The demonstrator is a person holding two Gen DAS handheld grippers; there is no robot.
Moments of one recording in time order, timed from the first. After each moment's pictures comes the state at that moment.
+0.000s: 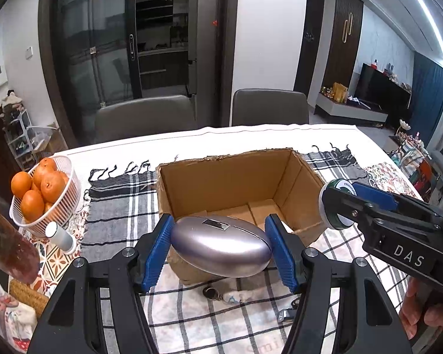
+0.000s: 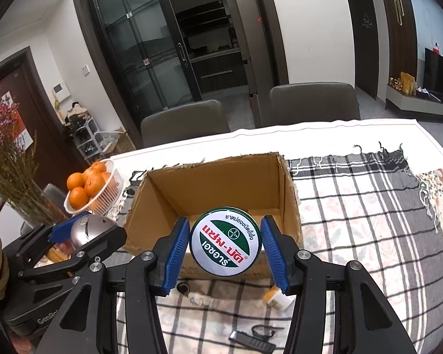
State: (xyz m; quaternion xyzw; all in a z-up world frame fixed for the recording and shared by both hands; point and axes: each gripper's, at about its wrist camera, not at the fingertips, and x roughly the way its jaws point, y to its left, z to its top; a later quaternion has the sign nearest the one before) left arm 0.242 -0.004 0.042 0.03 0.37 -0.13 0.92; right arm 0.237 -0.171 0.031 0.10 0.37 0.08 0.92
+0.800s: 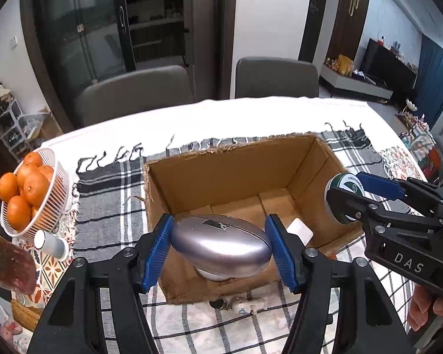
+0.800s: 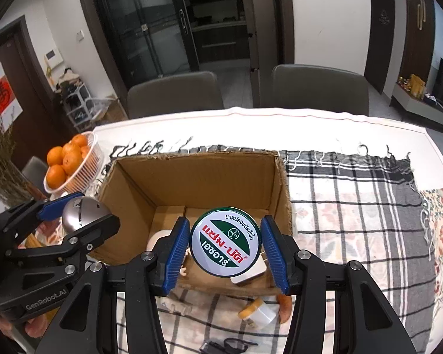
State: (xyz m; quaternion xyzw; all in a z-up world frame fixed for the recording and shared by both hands) left arm 0.314 -0.014 0.014 0.05 0.45 -0.13 0.88; right arm 0.306 -0.173 0.010 0.04 0.45 0.08 0.89
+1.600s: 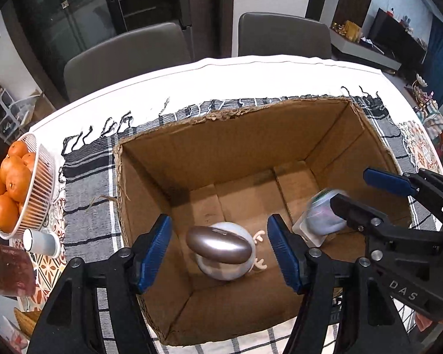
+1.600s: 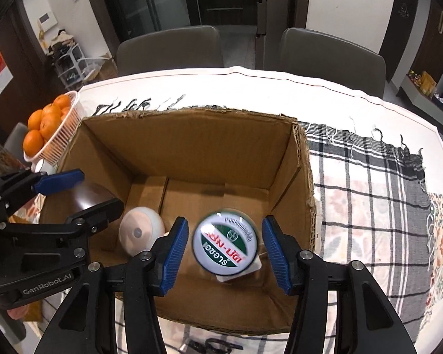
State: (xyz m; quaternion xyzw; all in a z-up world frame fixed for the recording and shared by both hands) left arm 0.353 -0.025 -0.031 0.08 0.53 -0.12 0.84; right arm 0.338 -0.167 -0.035 -0.01 0.52 0.09 0.85
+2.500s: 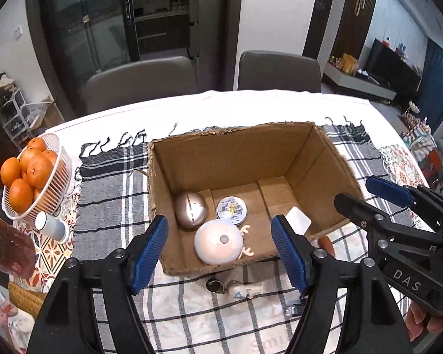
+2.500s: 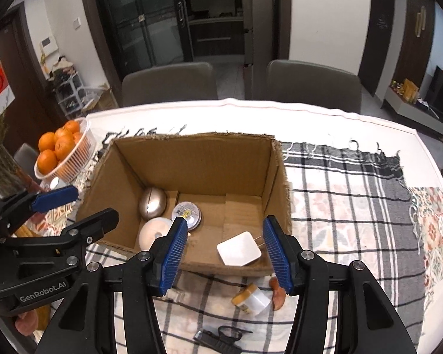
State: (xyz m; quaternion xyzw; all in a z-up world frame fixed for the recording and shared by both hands) left arm 0.288 -0.009 0.017 0.04 0.46 -0.12 0.88; right arm 0.280 -0.170 0.015 0.02 0.45 0.06 0.89
